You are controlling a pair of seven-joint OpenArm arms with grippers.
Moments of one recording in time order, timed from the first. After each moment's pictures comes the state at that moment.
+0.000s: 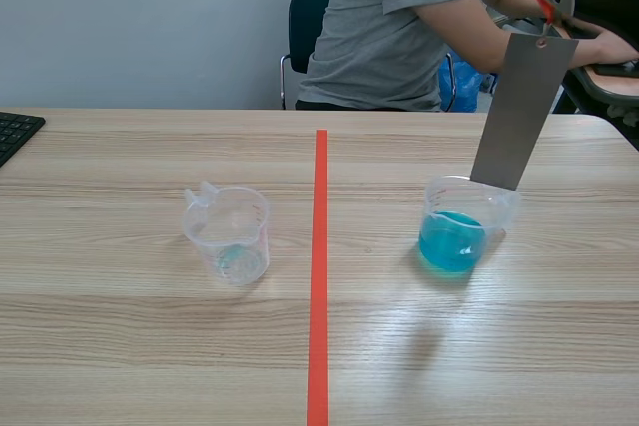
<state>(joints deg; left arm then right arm) 39.1 -16.2 -15.6 49.1 17.3 -22.5 -20.4 -8.9 42.2 15.7 111.3 37.2 45.5 -14.3</state>
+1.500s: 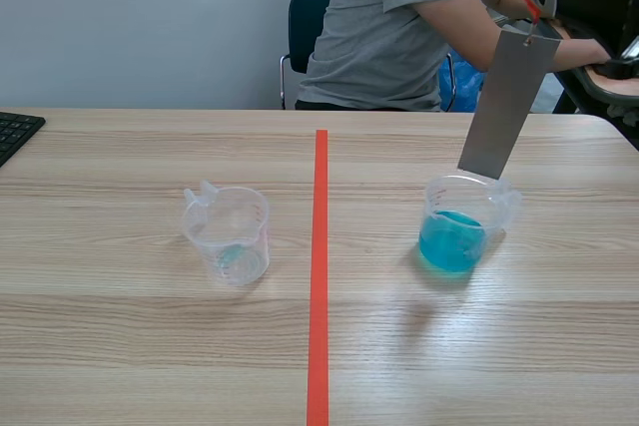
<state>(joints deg) 46.2 -19.0 -15.6 60.7 13.5 -9.5 -25.6 -0.7 40.2 9.3 101.7 33.5 45.4 -10.0</state>
